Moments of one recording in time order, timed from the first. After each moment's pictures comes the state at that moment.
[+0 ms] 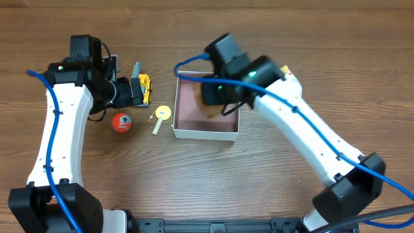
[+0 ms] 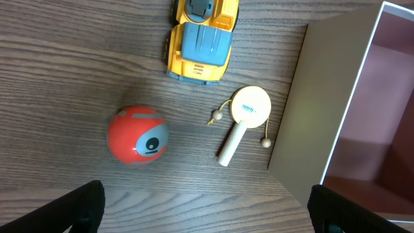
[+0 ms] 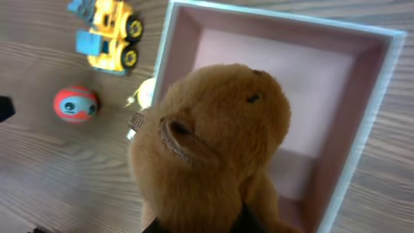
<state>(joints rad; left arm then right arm) 0.09 1.59 1.40 -1.15 0.16 -0.13 0.66 1.80 1.71 -1.05 -0.11 0.53</state>
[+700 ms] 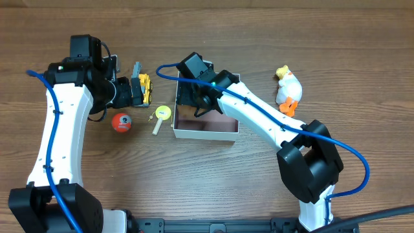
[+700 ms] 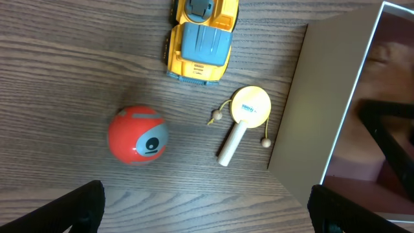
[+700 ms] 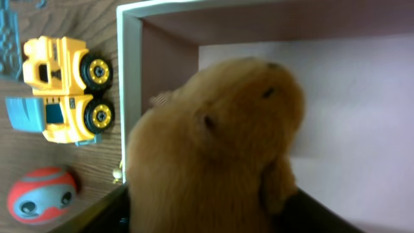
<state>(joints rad) 0.09 1.59 1.40 -1.15 0.16 -0.13 0.72 2.04 1.63 -0.69 -0.02 0.79</state>
